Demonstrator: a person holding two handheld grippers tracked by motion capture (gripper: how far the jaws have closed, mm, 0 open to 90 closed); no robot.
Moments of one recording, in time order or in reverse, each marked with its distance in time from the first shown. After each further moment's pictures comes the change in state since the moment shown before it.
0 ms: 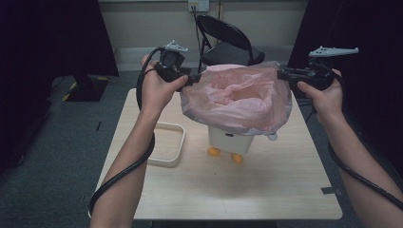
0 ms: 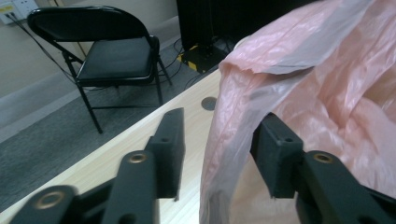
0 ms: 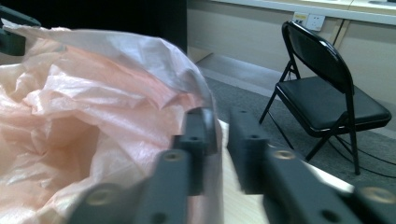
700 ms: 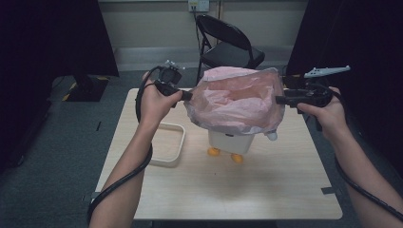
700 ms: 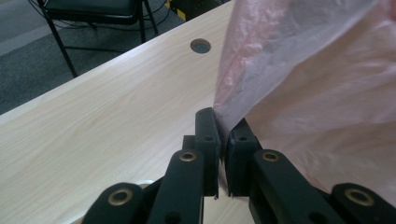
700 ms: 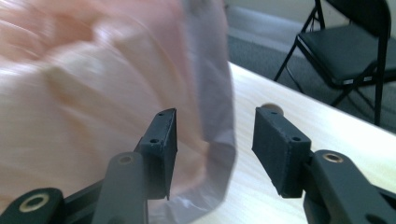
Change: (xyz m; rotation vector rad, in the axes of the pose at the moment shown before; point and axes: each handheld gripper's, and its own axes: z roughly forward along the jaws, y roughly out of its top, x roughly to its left) left arm 0.004 -0.043 0.011 0.199 -0.053 -0.099; right arm 0.003 -0.044 -0.006 0.180 0.059 0.019
